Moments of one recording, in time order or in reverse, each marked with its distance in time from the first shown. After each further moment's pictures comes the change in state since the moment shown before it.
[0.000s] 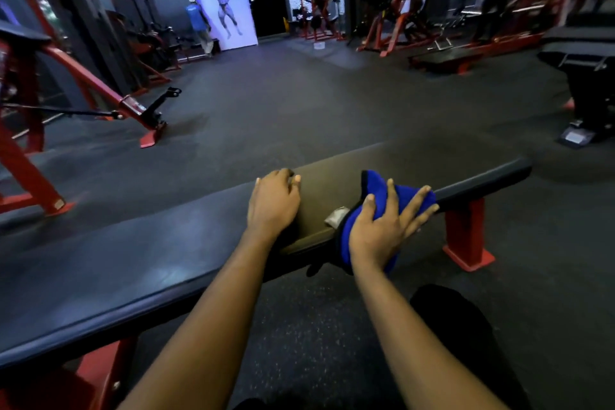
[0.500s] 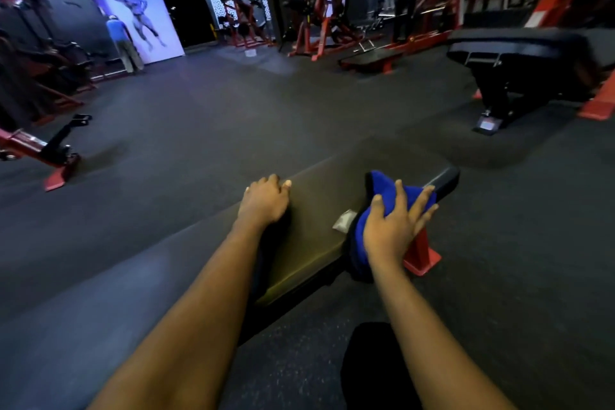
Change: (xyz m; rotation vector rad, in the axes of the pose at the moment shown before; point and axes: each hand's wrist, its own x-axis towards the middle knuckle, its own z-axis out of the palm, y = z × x) left_hand 0.121 0.085 0.086 0.094 -0.359 0.096; right_hand 0.139 0.042 -0.035 -0.072 0.003 0.192
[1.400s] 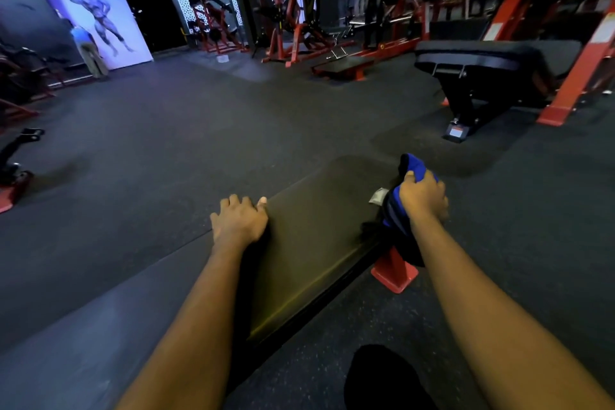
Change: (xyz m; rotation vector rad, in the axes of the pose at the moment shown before) left_hand 0.044 0.023 0.012 0.209 -0.034 -0.141; right_hand 0.168 -0.004 -0.033 -0.369 -0.103 0.286
